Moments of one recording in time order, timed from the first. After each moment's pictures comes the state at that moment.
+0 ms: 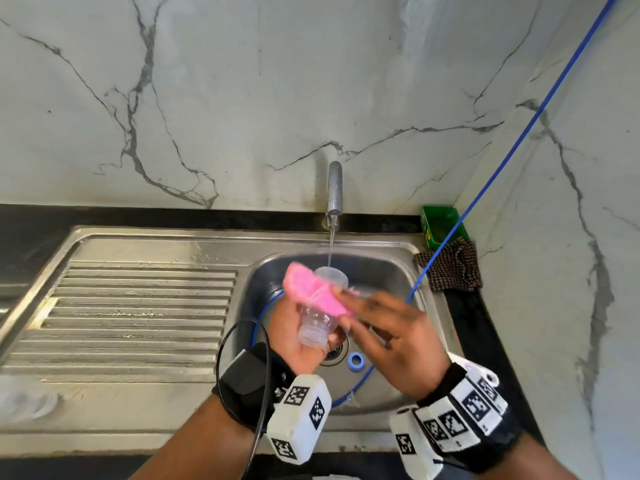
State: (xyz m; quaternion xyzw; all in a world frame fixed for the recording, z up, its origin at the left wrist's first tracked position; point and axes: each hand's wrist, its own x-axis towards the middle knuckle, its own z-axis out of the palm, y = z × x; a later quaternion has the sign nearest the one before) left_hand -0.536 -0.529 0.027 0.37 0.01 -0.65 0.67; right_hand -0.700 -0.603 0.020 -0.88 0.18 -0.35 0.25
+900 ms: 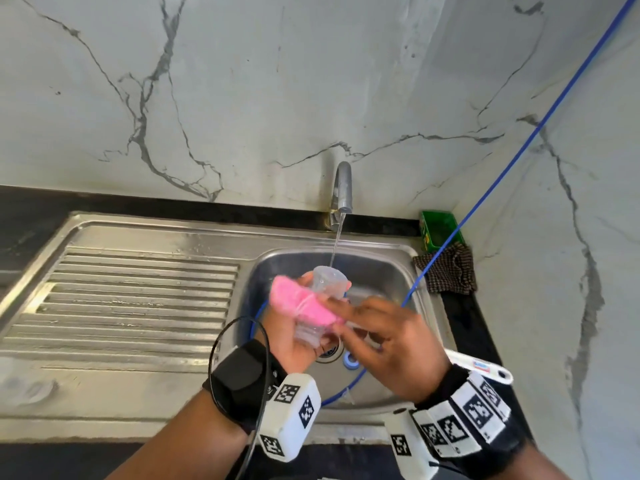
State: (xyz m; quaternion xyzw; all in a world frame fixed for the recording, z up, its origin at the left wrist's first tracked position) left_hand -0.524 -0.506 0.022 0.35 0.02 -0.65 0.67; right_hand -0.688 -0.578 0.037 -0.91 0.18 -0.30 0.22
